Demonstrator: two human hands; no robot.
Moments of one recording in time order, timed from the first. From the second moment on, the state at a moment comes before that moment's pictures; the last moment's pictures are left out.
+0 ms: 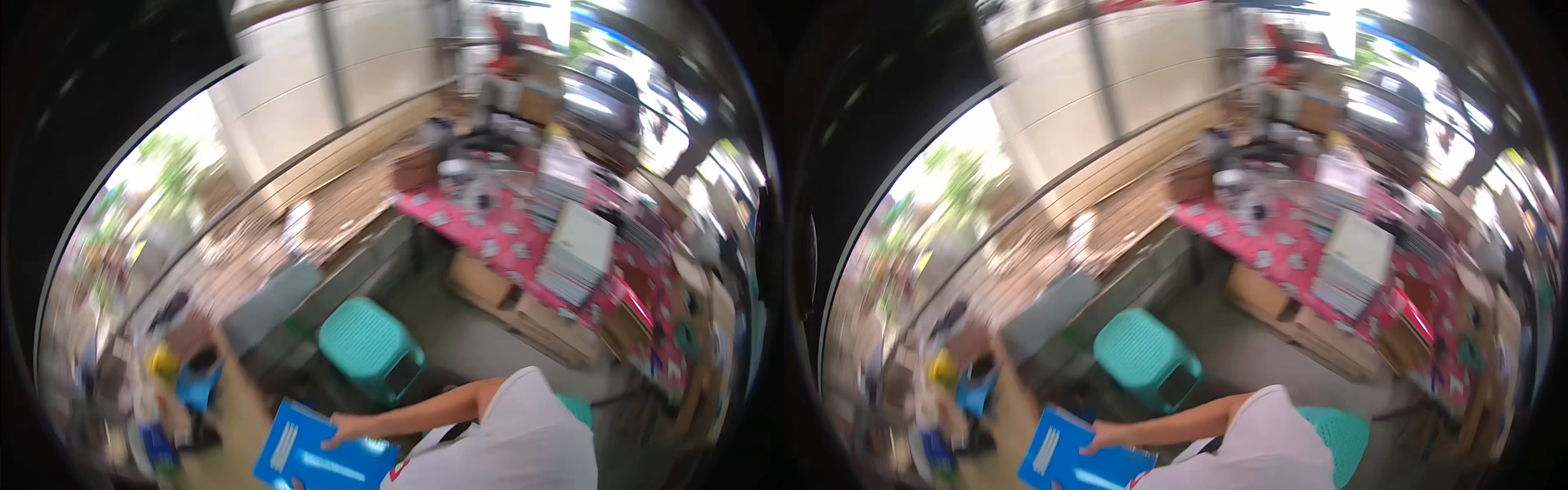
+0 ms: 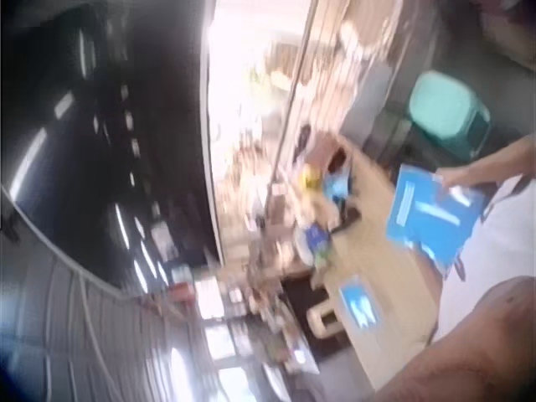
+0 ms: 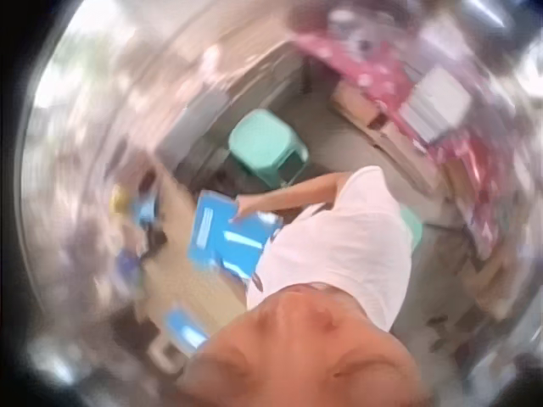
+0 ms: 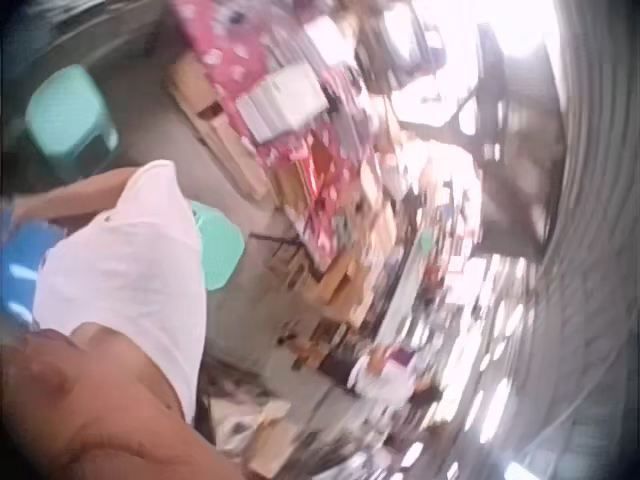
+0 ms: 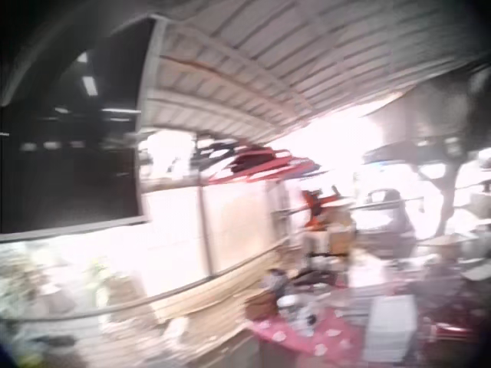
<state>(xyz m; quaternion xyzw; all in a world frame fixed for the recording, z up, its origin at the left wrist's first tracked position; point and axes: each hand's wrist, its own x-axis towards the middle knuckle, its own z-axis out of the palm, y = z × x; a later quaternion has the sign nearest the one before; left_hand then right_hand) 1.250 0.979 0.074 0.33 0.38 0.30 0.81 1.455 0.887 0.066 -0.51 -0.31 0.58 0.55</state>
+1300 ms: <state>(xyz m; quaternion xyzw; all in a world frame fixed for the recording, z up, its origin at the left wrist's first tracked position) 0.846 1.168 0.073 0.10 0.56 0.73 0.37 1.033 1.367 0.099 -0.31 -0.55 0.77 0.07</state>
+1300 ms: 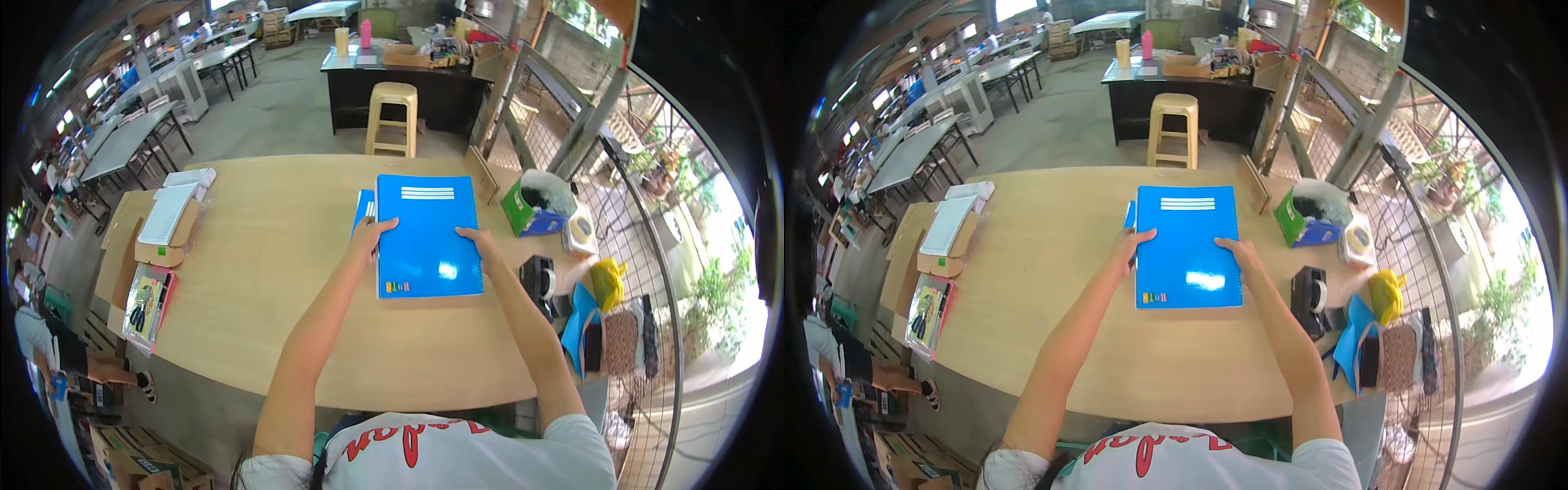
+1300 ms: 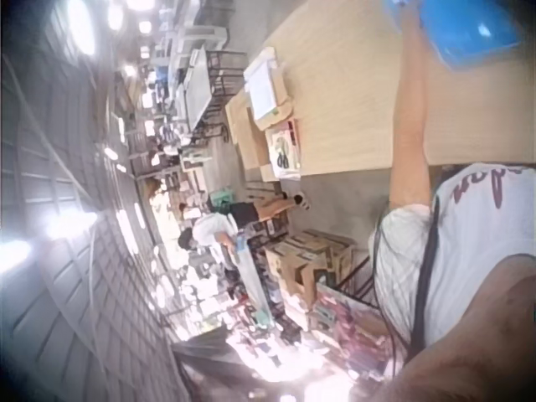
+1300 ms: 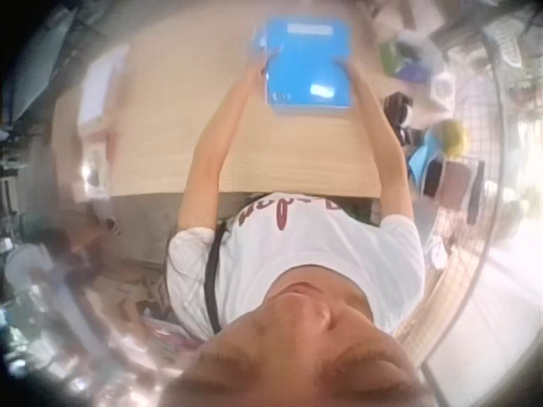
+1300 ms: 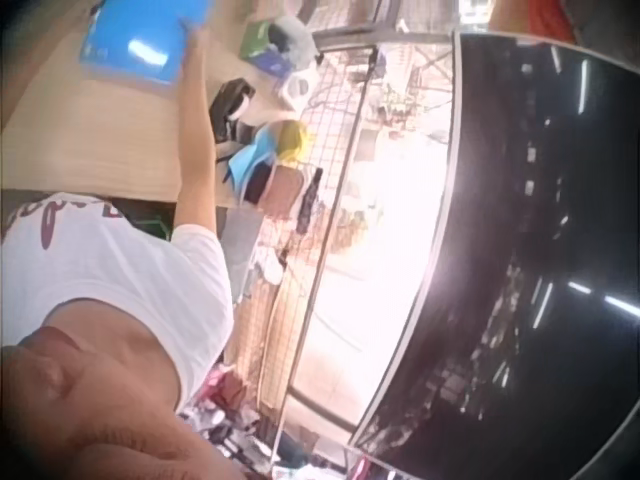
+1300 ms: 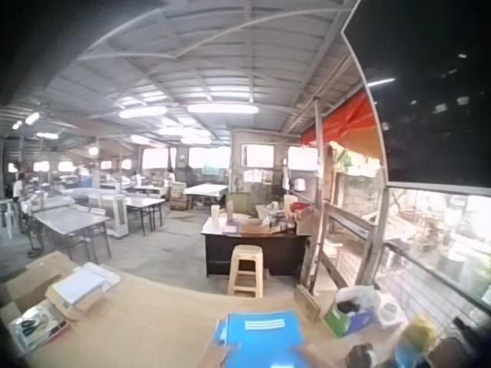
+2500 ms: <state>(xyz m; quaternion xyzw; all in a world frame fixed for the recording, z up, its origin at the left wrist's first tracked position) 0.931 0.628 -0.009 0.09 0.89 0.44 -0.01 0.938 0.833 0.002 0.43 -0.73 0.22 -0.48</state>
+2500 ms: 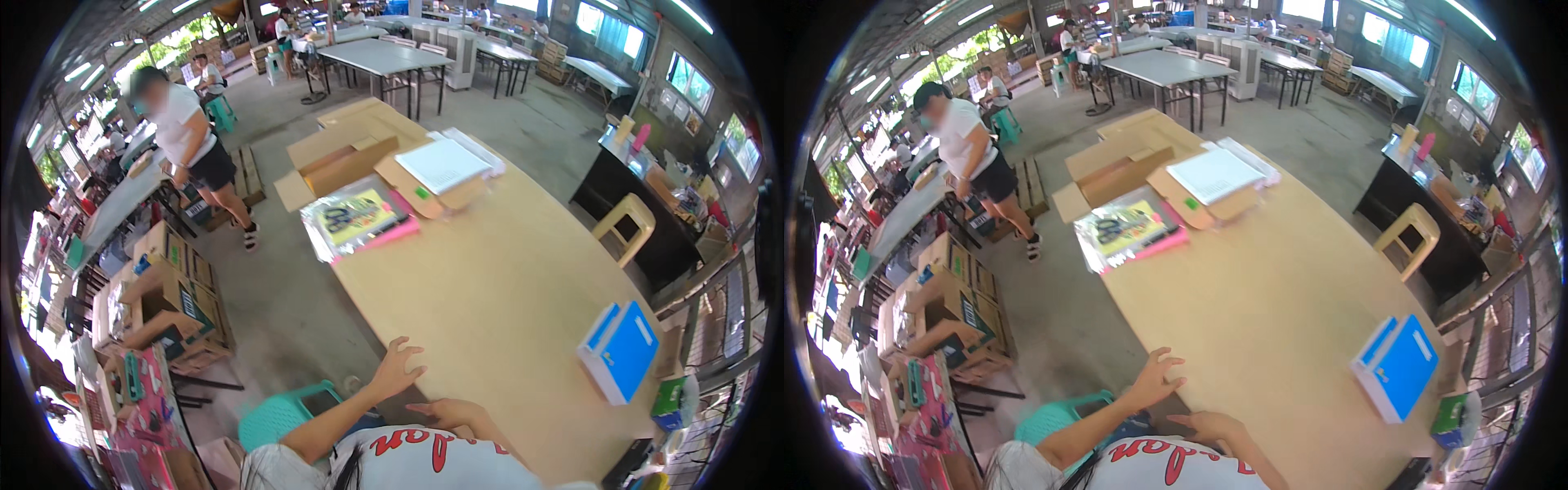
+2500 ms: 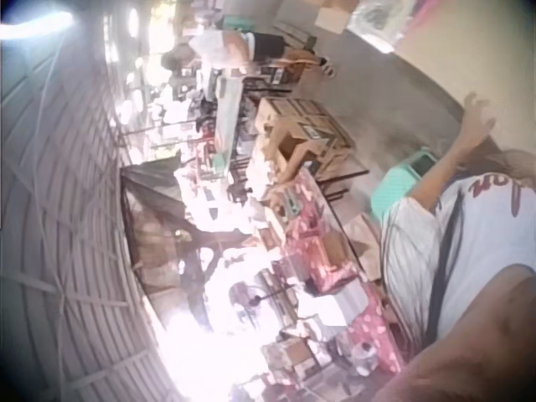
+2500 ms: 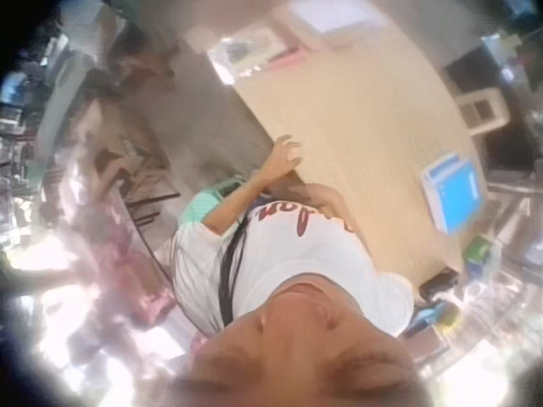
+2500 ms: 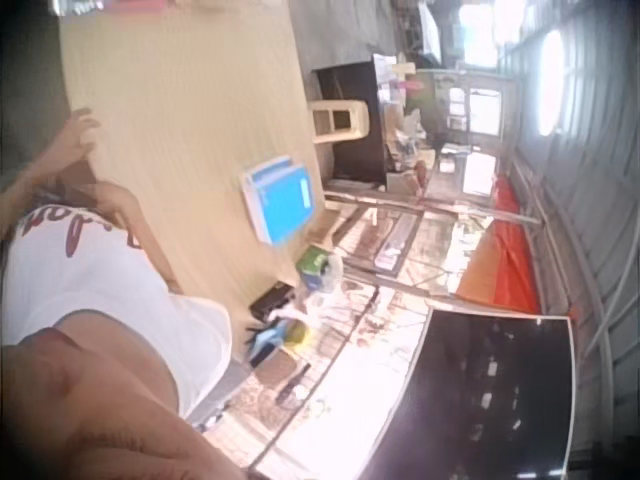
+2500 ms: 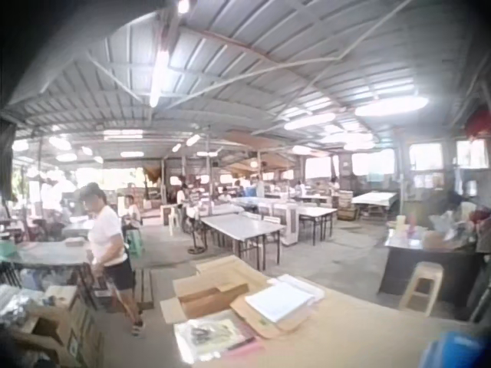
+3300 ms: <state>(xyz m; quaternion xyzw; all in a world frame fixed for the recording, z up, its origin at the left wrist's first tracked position) 0.530 0.036 0.009 -0.14 0.76 0.63 -0.08 0.472 0.249 0.088 0.42 -0.84 0.25 -0.23</state>
